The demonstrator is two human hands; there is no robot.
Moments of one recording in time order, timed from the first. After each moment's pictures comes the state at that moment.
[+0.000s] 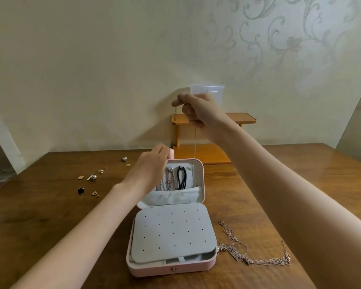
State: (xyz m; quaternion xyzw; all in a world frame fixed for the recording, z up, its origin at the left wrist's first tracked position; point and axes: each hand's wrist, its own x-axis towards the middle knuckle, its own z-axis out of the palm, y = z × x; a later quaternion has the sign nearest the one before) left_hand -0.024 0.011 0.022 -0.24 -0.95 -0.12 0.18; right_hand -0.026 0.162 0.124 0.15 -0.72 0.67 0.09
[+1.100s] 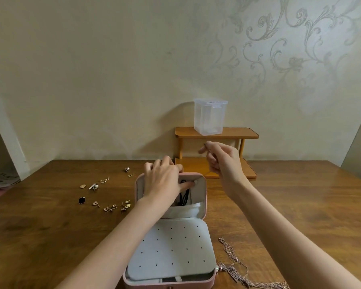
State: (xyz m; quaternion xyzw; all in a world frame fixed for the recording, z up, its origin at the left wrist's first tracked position) left_hand -0.009 0.046 0.029 -0.12 -0.97 -0.06 0.20; right_hand -0.006 0.193 0.050 0.14 -0.66 0.71 0.17
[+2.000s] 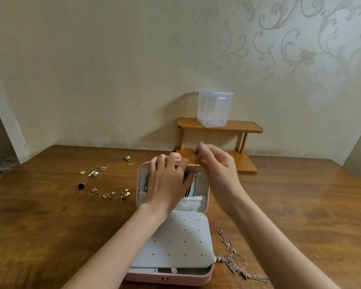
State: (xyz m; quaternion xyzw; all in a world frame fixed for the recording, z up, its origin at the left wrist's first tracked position) left_hand -0.013 0.049 -0.016 -0.16 -0.90 -0.09 0.40; right_hand 0.022 0.168 0.033 0.16 -0.64 0.74 0.13
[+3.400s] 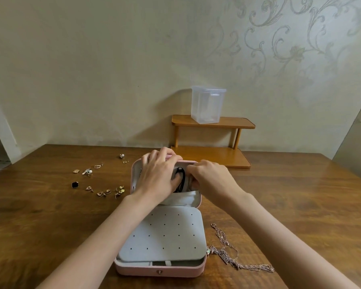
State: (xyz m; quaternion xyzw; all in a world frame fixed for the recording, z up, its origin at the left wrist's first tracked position) left_hand -0.009 0.039 -0.002 -0.20 -0.92 -0.15 0.31; right_hand 0.024 0.188 0.024 0.25 -0.95 0.03 0.20
